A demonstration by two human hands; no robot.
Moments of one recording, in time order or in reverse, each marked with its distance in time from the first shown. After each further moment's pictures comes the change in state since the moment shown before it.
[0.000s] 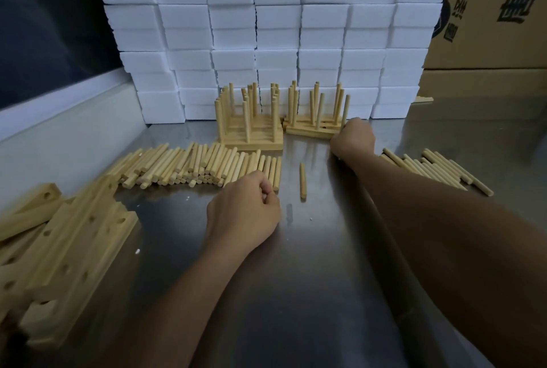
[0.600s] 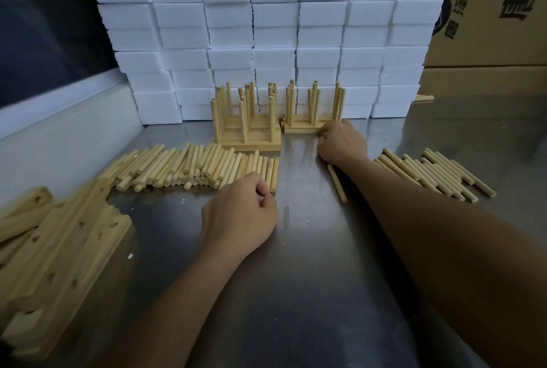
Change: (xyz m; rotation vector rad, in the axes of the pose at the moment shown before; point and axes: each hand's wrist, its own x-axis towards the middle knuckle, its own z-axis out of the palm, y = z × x) left_hand 0.000 0.003 -0.003 -0.003 -0.032 -0.004; right_hand 0.001 0.003 0.014 -0.201 -0.042 -0.342
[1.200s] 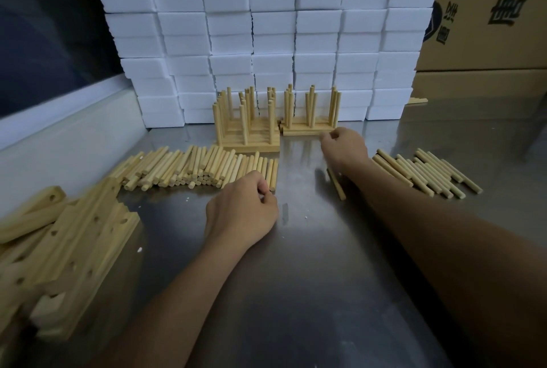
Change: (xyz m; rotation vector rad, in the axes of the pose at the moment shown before) left_hand 0.002 -0.002 0.003 0.031 0.004 -0.011; right_hand -0.033 -0.005 -0.023 0.404 0.009 0.169
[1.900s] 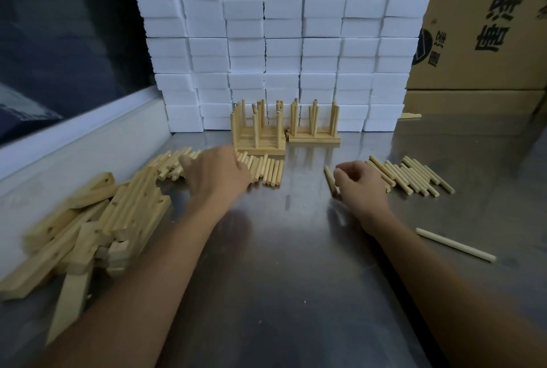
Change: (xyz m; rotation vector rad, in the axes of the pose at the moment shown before) left_hand 0.009 -0.003 -0.060 0.277 0.239 -0.043; right_hand -0.128 0.005 -0.051 0.382 -0.020 -0.010
